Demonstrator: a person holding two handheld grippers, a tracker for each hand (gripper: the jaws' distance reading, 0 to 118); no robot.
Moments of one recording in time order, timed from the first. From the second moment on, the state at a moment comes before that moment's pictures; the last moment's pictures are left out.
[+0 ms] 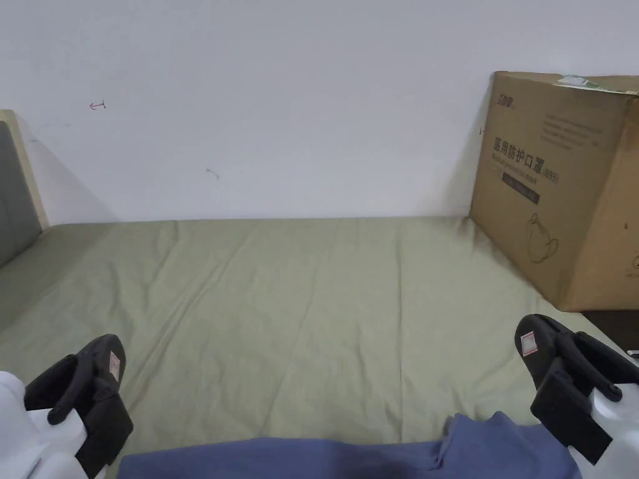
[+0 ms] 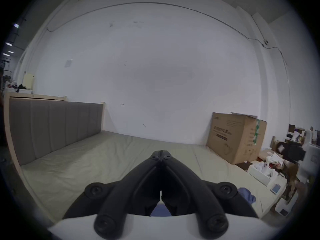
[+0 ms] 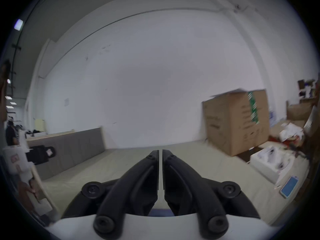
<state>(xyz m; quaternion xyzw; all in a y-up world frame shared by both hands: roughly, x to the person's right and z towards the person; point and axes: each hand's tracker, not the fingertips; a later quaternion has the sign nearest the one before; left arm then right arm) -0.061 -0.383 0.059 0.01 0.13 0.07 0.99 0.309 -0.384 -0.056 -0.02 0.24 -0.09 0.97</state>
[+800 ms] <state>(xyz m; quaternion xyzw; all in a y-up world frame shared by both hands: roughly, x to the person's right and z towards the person) -0.326 -0.610 -0.029 -0.34 -0.07 0.58 0.74 0.304 -0.439 -0.115 -0.24 0.22 -0.15 0.93</state>
